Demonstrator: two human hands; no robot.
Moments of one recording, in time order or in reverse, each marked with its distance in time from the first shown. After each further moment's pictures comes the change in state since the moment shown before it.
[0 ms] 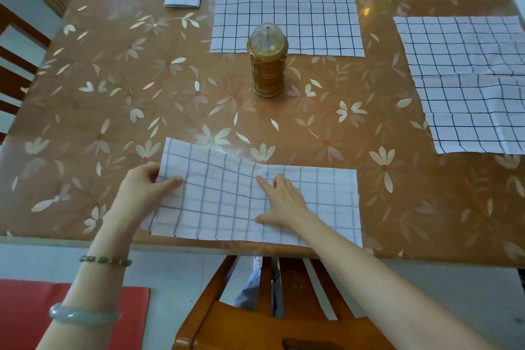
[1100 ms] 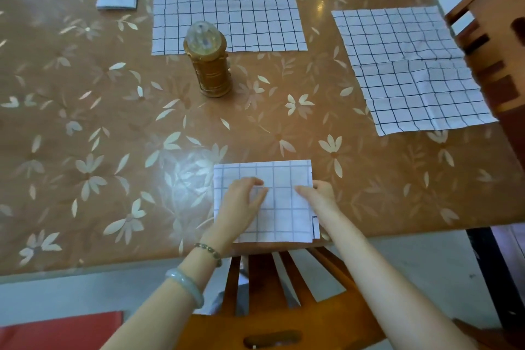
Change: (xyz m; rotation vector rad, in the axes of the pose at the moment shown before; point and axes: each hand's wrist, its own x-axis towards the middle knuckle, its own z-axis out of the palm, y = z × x) left_hand -0.020 0.049 0.223 0.141 -0.269 0.502; right_hand -0.086 0.113 -0.027 1.306 0.324 0.725
